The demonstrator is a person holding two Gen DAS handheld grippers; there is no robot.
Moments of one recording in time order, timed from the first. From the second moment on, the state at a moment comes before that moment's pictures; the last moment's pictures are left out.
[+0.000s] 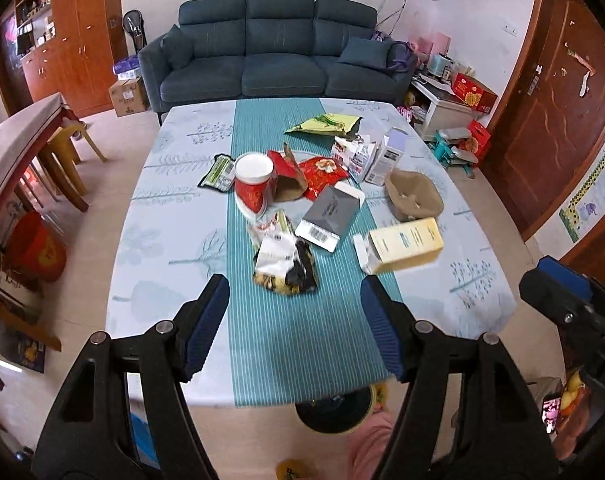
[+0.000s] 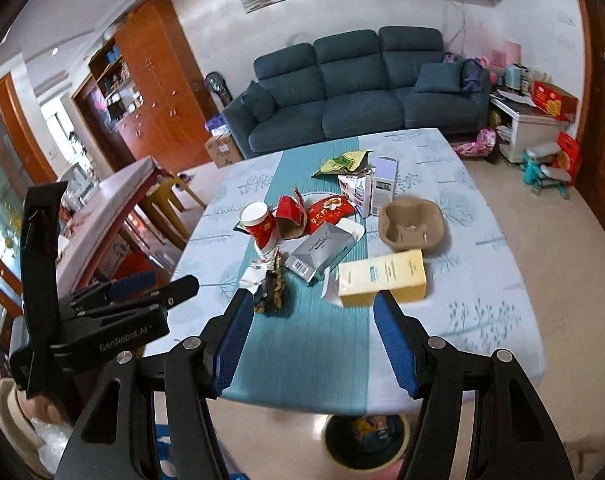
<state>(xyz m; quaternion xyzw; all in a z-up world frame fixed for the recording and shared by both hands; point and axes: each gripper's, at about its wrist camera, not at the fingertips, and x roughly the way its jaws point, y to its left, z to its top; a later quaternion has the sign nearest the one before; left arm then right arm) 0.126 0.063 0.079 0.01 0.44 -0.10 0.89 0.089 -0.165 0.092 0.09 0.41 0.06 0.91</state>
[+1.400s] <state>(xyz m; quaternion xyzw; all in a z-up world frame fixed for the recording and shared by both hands) 0.280 0.045 -0.096 -0.10 0.62 -0.06 0.78 0.288 -0.140 -0.110 -0.32 0.56 0.33 0.69</state>
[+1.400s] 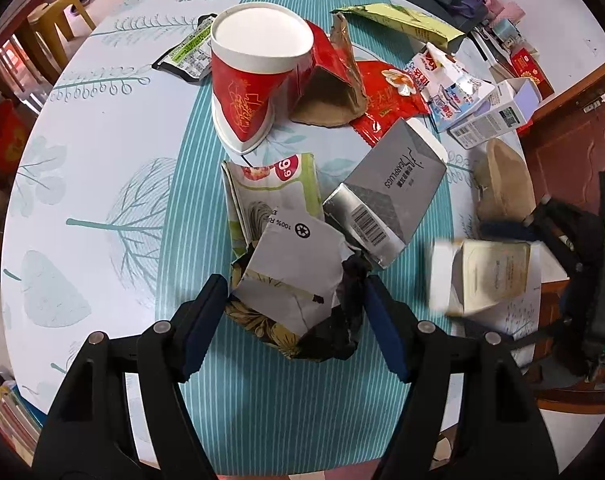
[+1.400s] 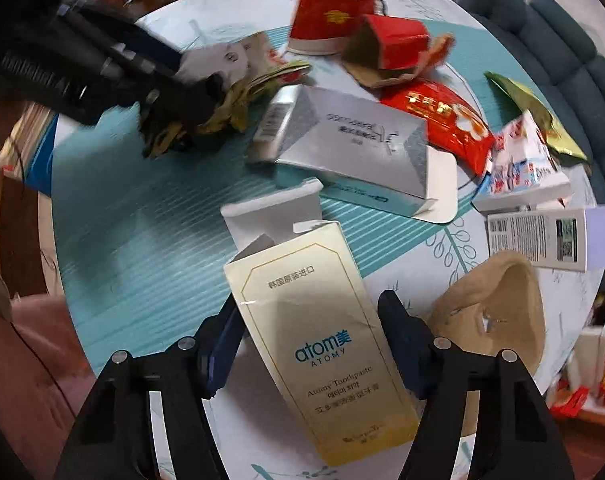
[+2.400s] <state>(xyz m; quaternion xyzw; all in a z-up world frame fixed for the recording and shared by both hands) 0.080 0.110 0.095 -0.06 0.48 -0.15 0.86 0.058 -0.140 0.072 0.19 0.46 0.15 0.85</state>
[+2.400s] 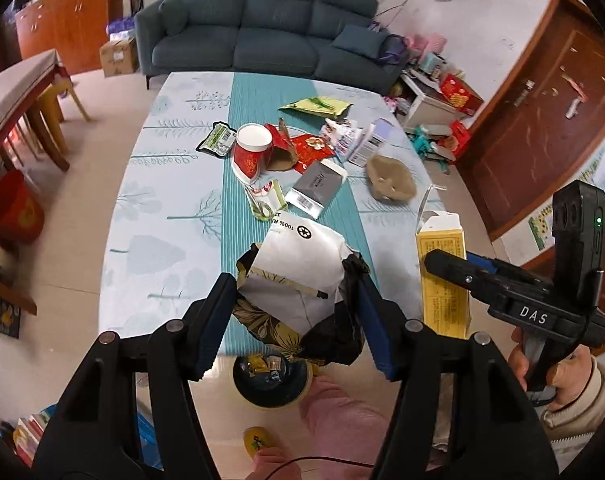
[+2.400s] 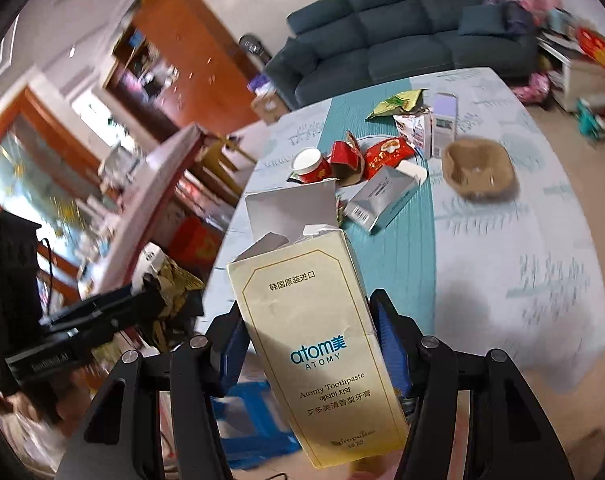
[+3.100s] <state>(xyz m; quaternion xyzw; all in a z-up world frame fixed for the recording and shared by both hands) -0.034 0.118 0.015 -0.05 0.54 -0.17 0.82 -0.048 -0.106 -0.040 0.24 0.56 0.12 0.79</state>
